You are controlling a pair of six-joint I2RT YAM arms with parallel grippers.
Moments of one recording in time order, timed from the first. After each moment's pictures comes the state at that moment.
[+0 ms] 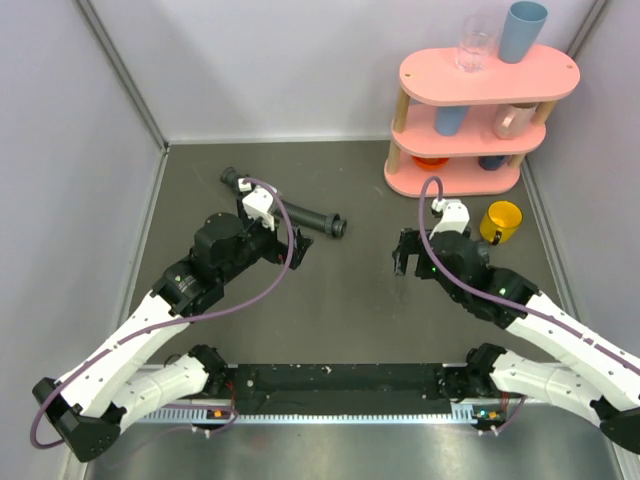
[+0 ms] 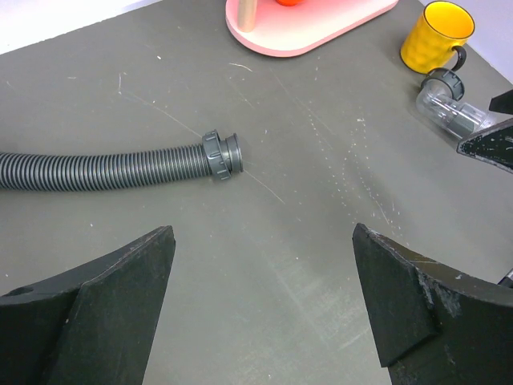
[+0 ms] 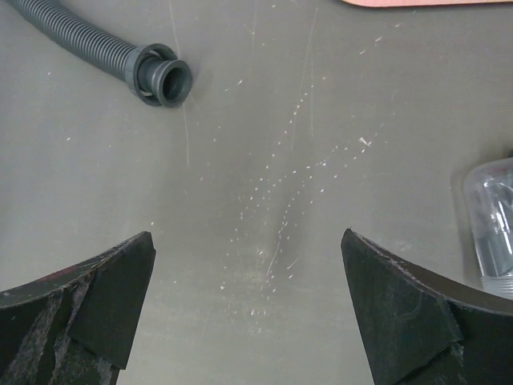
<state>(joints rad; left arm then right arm) -0.69 0.87 0.93 -0.32 -0.02 -0.15 0.83 0.83 0.83 -0.57 0.49 0.51</state>
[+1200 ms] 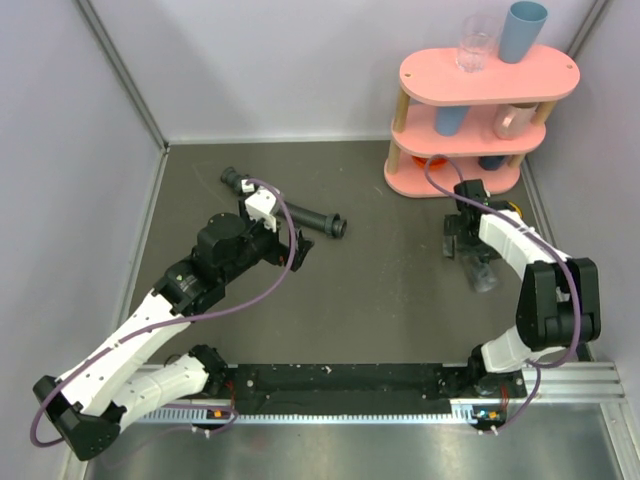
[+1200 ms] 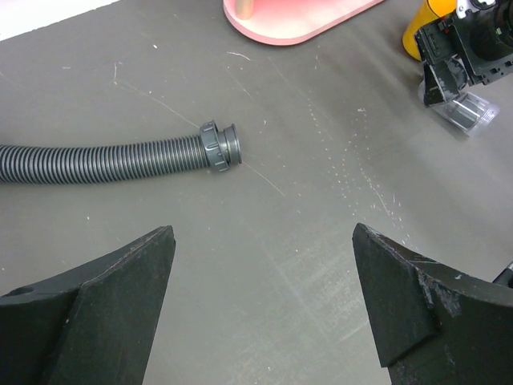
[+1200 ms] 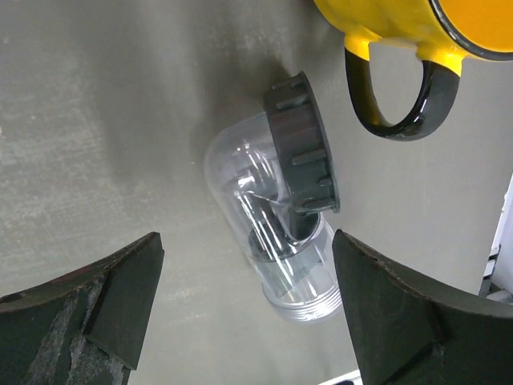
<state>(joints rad) -0.70 0.88 0.93 -0.34 -0.02 -0.15 0.12 1.51 1.01 -0.73 0.34 0.17</state>
